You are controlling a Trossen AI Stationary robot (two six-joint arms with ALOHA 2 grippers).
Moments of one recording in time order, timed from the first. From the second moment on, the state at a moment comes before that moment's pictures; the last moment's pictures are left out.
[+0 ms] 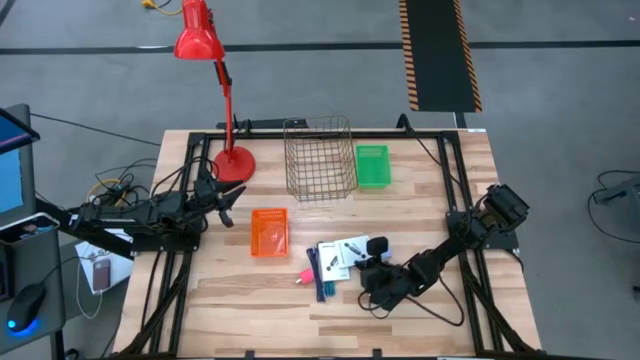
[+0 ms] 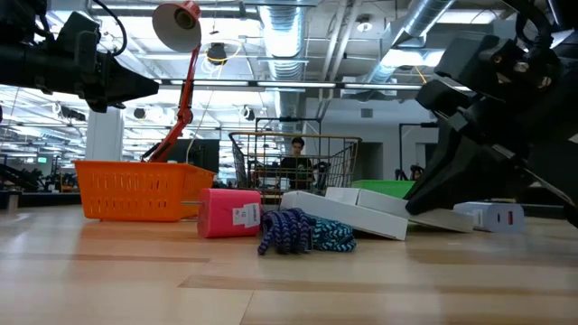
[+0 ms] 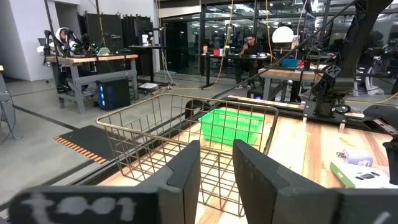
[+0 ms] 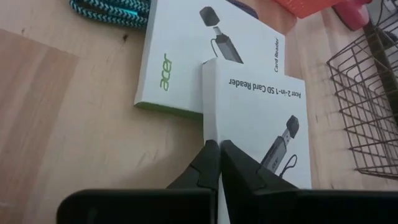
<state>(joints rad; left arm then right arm) 0.00 0.03 0.02 0.07 -0.50 0.00 0.63 1.82 0.78 -0.02 0.73 0.08</state>
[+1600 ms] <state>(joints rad) 0.00 0.03 0.02 0.07 -0.50 0.00 0.56 1.82 1.14 -0.50 0.81 -0.13</state>
